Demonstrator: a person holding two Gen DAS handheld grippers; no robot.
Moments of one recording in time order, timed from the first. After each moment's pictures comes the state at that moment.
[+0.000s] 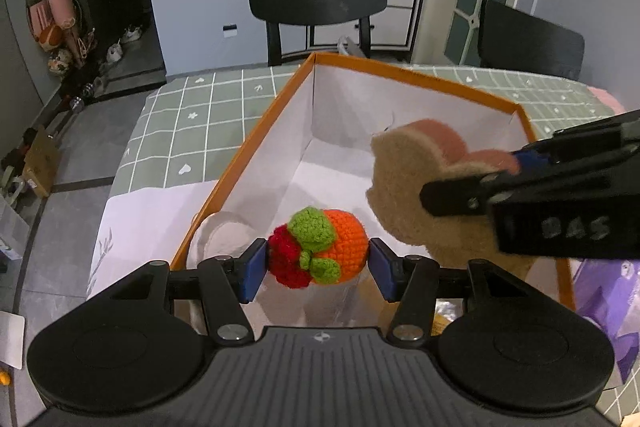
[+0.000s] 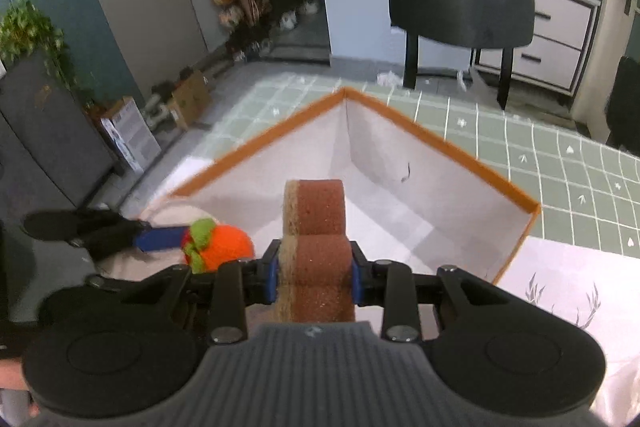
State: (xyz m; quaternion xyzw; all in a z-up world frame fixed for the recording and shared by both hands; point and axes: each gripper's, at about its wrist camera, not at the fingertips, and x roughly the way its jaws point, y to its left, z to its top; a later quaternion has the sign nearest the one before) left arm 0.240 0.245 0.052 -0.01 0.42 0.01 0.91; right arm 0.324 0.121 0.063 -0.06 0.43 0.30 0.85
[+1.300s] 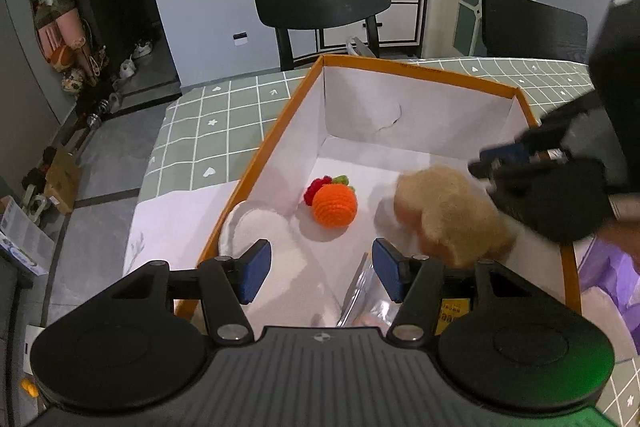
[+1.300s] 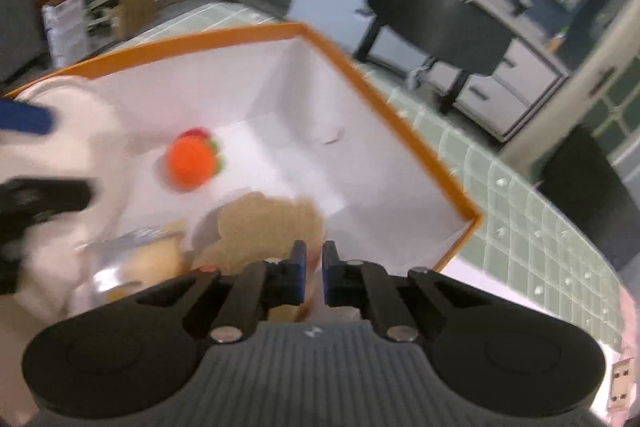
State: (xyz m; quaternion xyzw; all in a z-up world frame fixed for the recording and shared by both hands) left arm 0.225 0.241 0.068 0.03 0.42 0.02 0.91; right arm 0.328 0.132 0.027 -0.26 0.40 0.22 0.85
